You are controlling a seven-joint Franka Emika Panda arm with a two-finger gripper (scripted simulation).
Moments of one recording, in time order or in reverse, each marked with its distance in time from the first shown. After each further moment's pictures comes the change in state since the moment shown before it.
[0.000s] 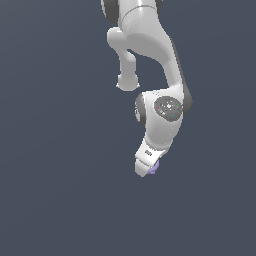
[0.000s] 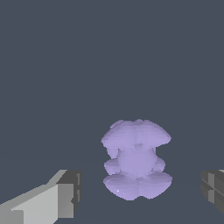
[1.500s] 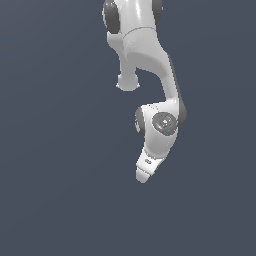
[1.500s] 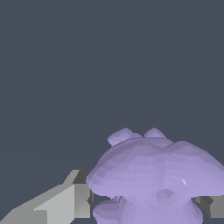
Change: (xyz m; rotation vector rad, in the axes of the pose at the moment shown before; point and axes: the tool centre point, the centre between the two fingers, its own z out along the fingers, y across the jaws) arm 0.005 0.002 0.051 -0.003 0.001 -0.049
